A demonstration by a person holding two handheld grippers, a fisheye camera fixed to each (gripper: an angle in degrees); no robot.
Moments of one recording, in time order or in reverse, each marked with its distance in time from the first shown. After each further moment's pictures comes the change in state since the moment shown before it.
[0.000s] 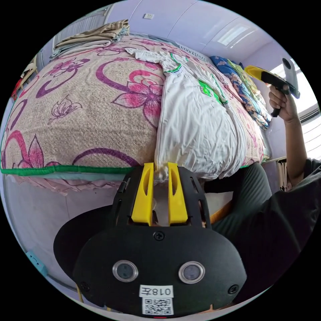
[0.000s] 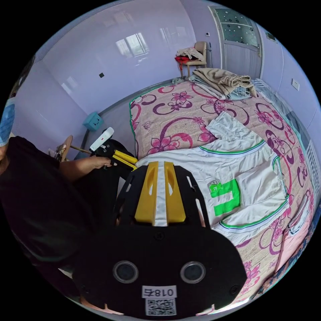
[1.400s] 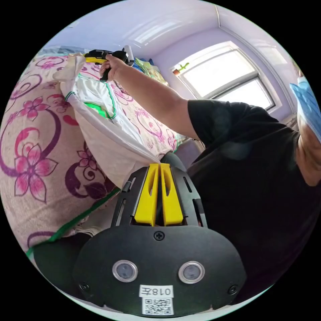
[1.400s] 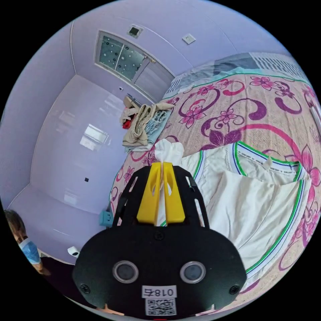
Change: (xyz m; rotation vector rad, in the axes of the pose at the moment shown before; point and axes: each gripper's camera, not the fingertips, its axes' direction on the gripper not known) left arm 0.153 -0.166 -0.008 -0.015 0.652 0.413; right arm 0.368 0.034 -0.012 0.513 -0.191 0.716
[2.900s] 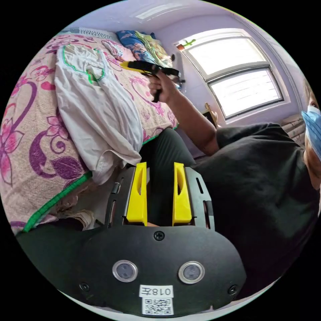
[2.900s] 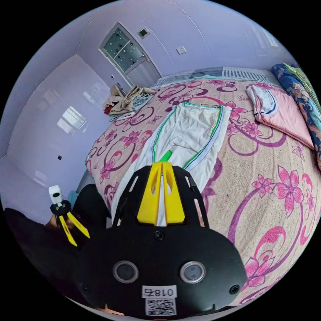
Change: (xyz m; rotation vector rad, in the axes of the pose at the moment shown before) left arm 0.088 0.017 -0.021 -0.165 -0.003 -0.067; right arm 0.006 0.322 -0.097 -0.054 0.255 -0.163
